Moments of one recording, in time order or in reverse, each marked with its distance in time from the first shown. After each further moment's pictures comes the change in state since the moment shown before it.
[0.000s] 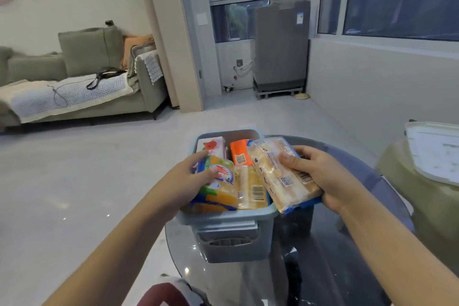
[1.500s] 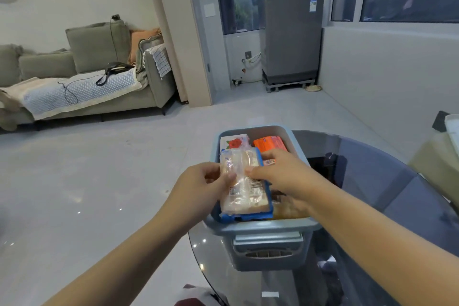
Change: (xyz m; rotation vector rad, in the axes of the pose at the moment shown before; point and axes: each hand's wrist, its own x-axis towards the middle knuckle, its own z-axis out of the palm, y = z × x) left_hand 0.007 -0.020 -0.025 0.165 0.084 0.125; right_hand 0.034 -0.001 0.108 -0.365 -0.094 0.092
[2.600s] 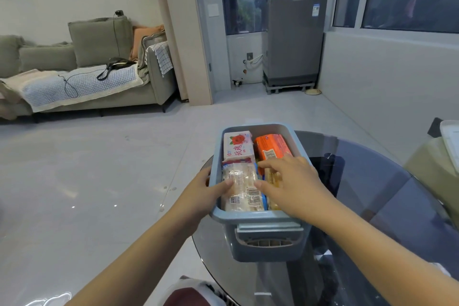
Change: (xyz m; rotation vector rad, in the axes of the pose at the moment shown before) left_hand 0.008 -0.037 0.014 -0.297 -0.080 -0.239; right_hand -0.017 0.027 0.007 -0.798 0.240 -0.330
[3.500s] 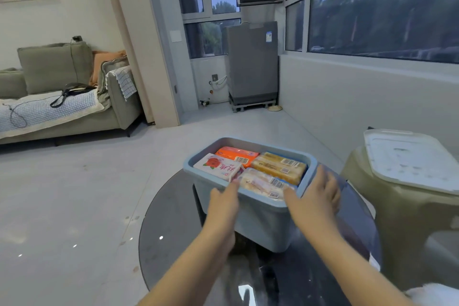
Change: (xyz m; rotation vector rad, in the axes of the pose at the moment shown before) left_hand -0.001 0.029 0.136 -0.414 0.055 -0.098; right_hand -0.044 0.095 -0.030 0.262 0.463 0.624
